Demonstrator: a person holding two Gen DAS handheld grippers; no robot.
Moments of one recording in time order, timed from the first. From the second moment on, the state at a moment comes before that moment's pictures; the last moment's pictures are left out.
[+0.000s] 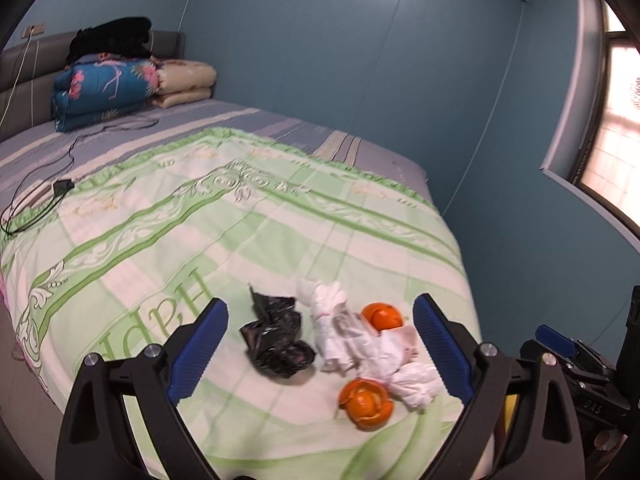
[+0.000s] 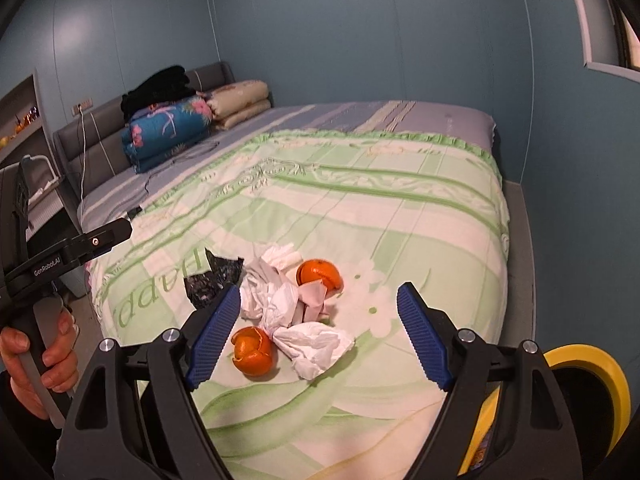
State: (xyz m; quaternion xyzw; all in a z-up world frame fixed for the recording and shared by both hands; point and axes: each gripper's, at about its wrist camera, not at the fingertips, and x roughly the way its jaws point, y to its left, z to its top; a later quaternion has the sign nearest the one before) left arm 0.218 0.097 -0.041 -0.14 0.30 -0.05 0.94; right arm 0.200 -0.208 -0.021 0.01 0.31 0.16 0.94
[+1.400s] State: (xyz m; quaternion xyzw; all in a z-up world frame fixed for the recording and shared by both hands) left arm 0.324 0.100 -0.178 -0.16 0.42 -0.05 0.89; right arm 0.271 -0.170 -0.142 0.03 0.45 0.14 0.88
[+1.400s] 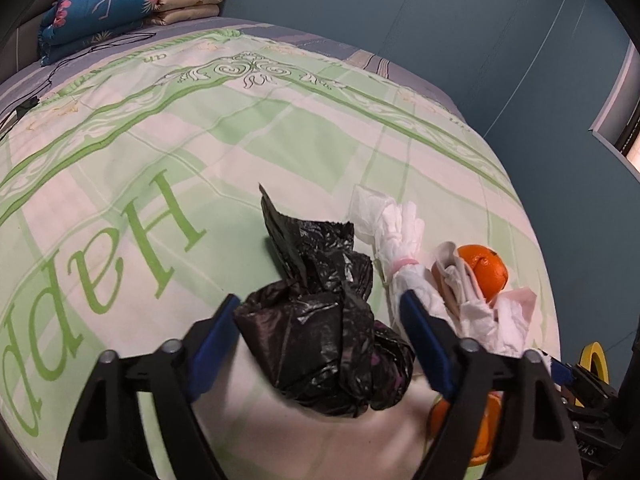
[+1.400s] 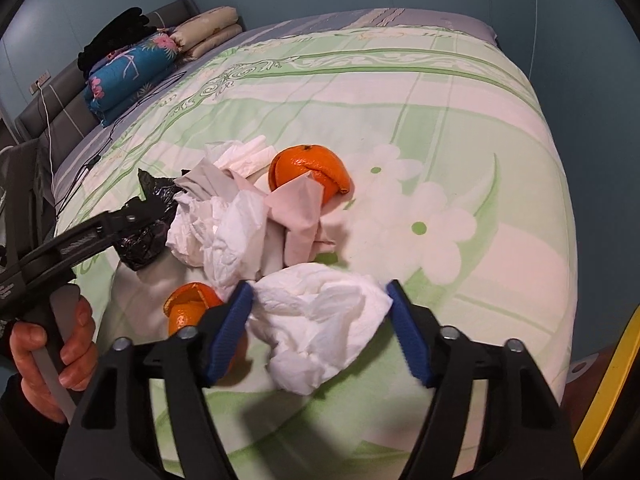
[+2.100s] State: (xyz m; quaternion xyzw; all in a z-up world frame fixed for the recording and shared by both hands) left arm 0.310 0.107 -0.162 -0.15 0.41 -0.02 0.90; right arm 0.251 -0.162 -0.116 0.00 0.42 0.16 0.89
